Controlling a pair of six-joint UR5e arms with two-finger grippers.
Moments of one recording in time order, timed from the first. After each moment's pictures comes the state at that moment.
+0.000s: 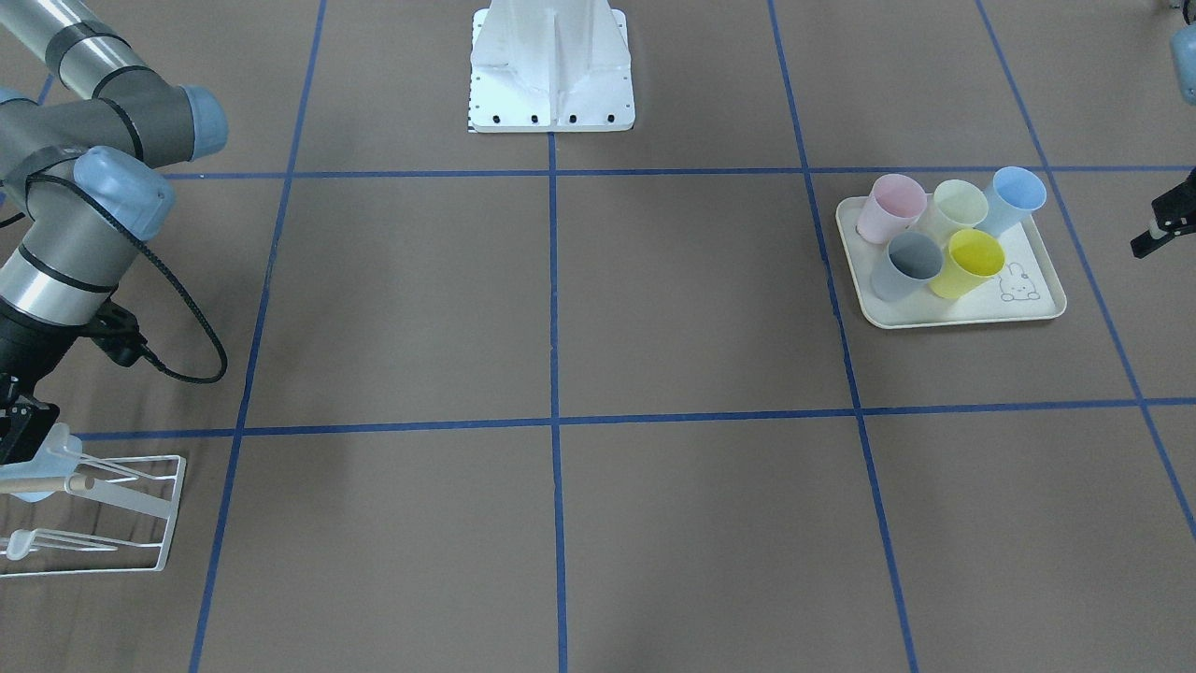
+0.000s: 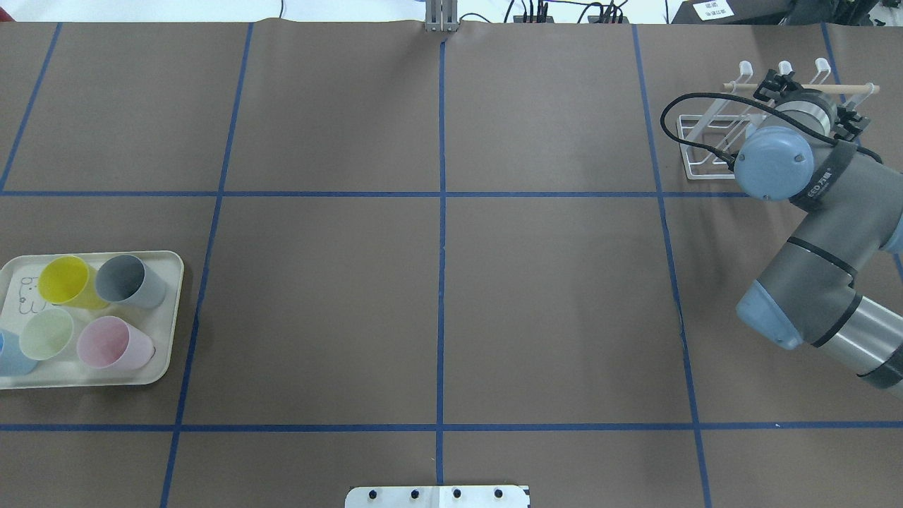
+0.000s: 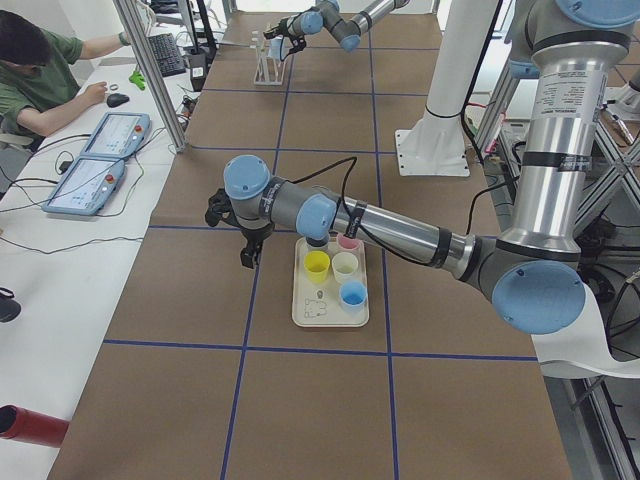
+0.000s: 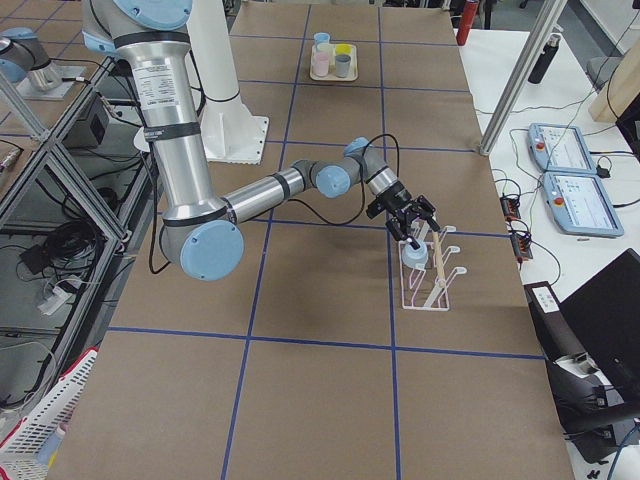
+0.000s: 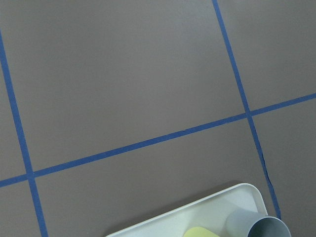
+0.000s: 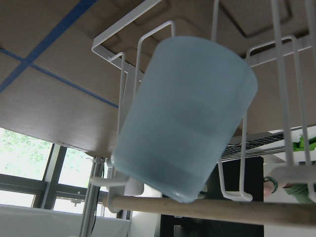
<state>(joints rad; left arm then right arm) -1.44 -1.66 -1.77 -1.64 -2.52 -0.09 0.82 -1.34 1.70 -1.48 0.95 -1.53</state>
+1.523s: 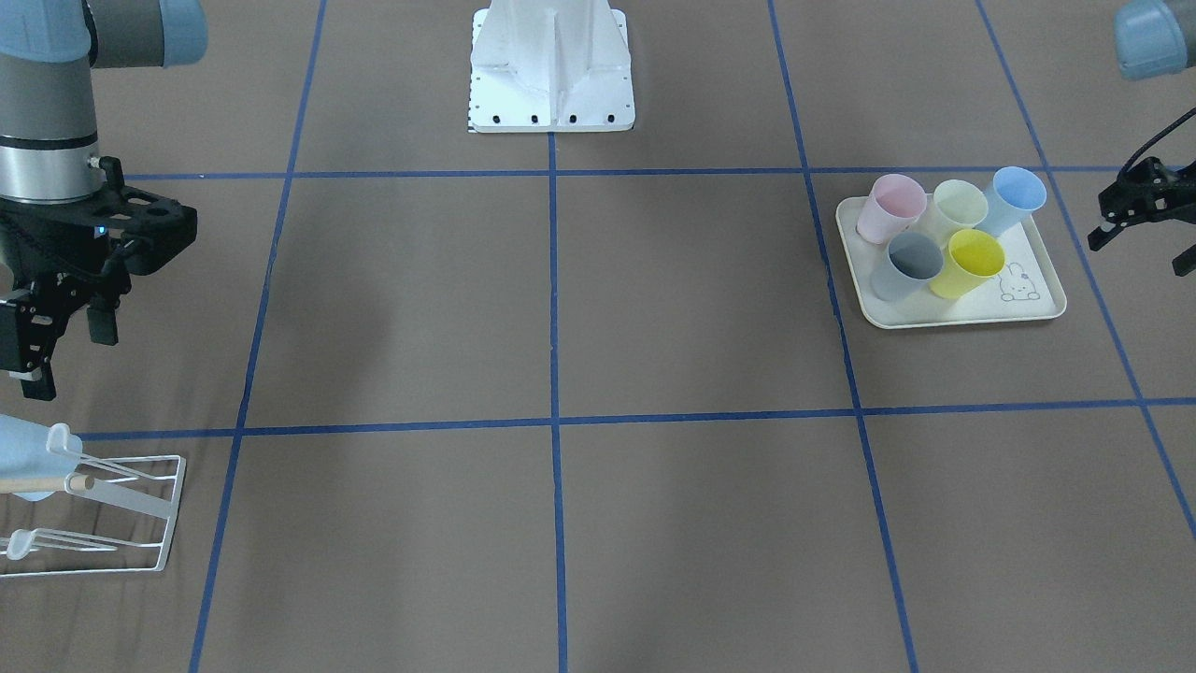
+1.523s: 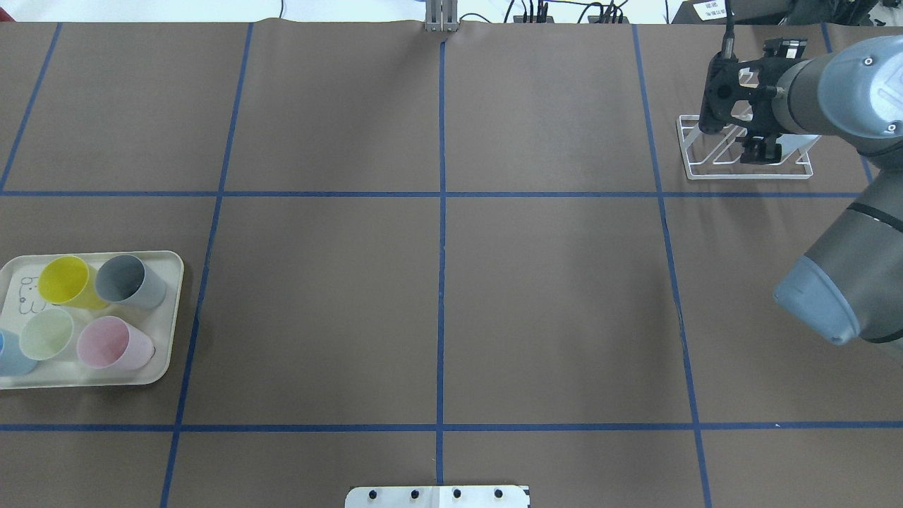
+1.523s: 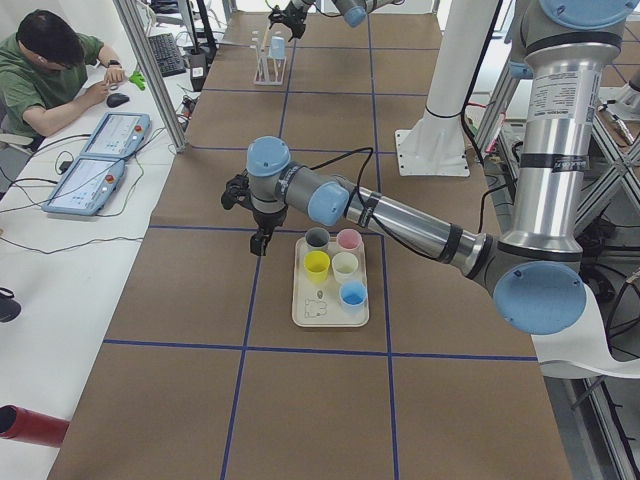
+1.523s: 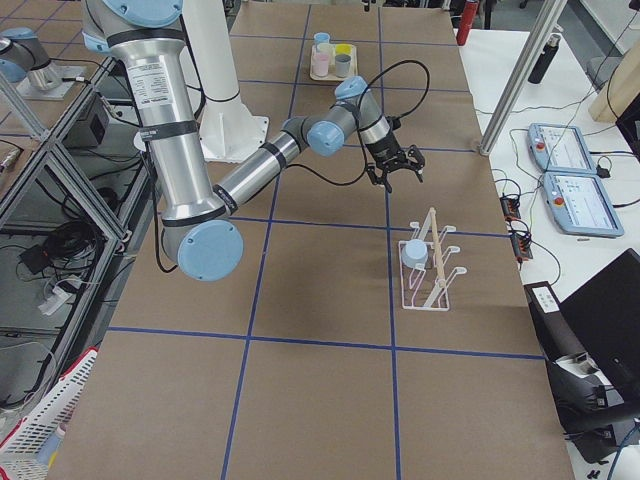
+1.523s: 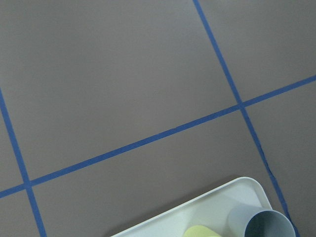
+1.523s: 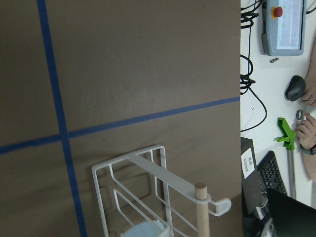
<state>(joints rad) -1.30 -1.61 -1.88 -1.69 -2.33 -0.20 0.90 -1.32 2.01 -1.49 1.57 -0.43</state>
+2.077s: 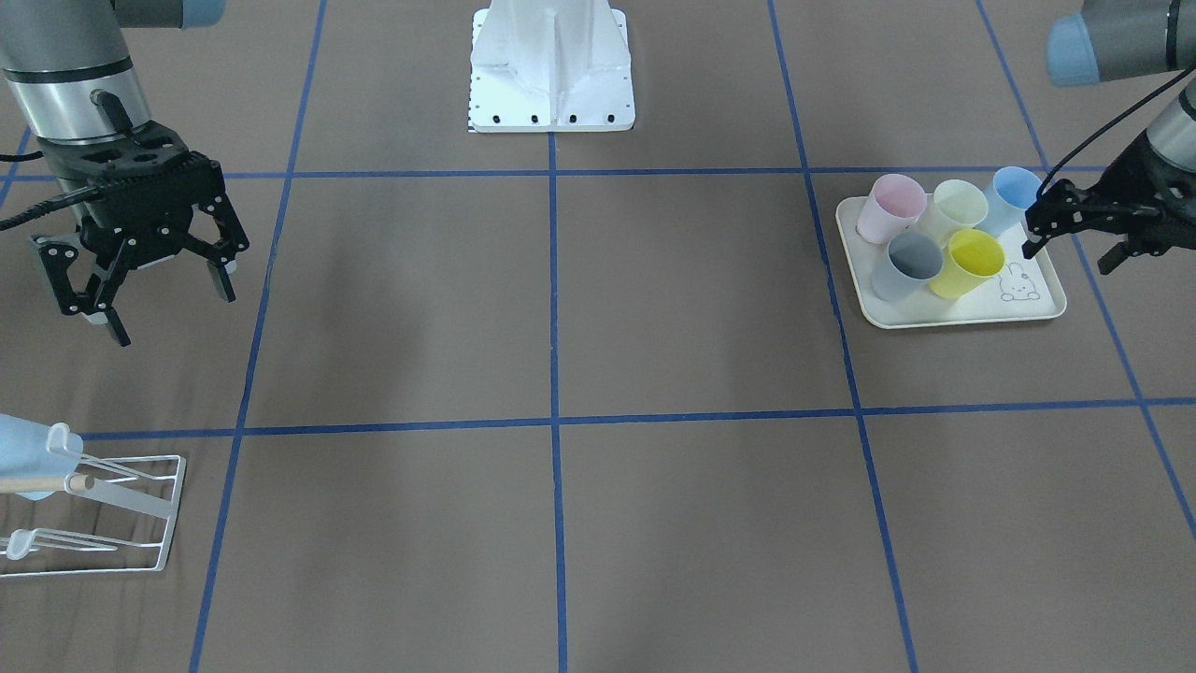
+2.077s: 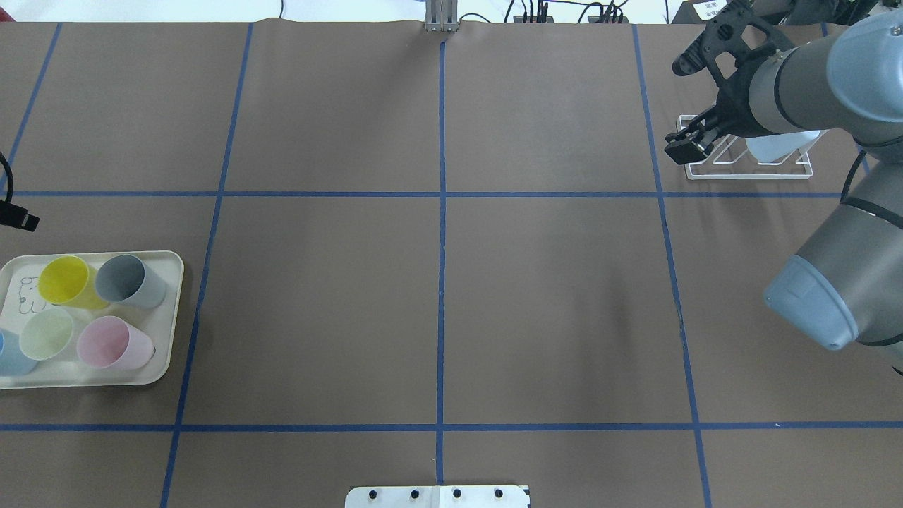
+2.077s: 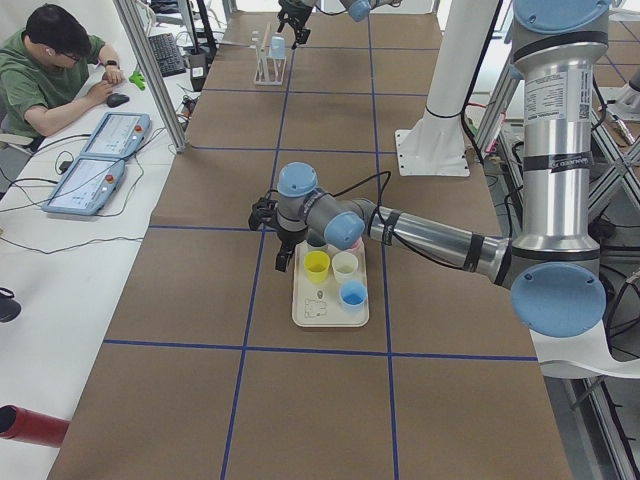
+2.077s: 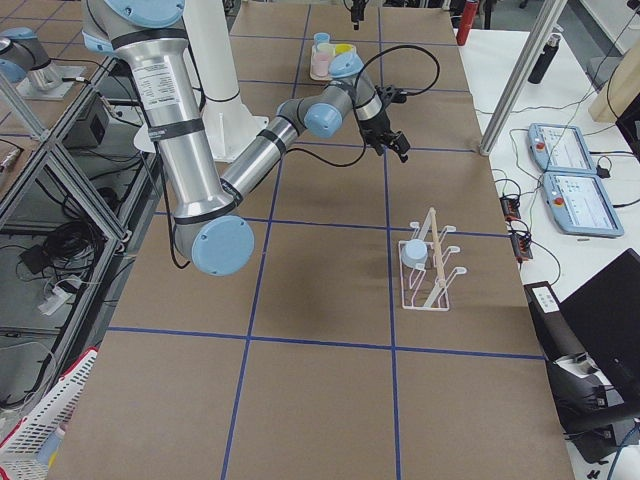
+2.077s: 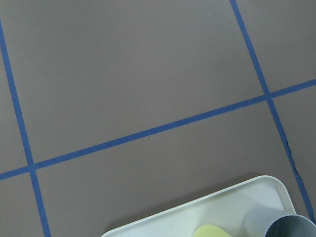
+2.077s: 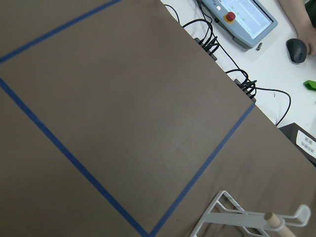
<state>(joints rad) -1.12 -1.47 -1.86 -1.96 -2.20 -0.46 0.88 -1.25 2.06 -1.48 1.73 0.22</state>
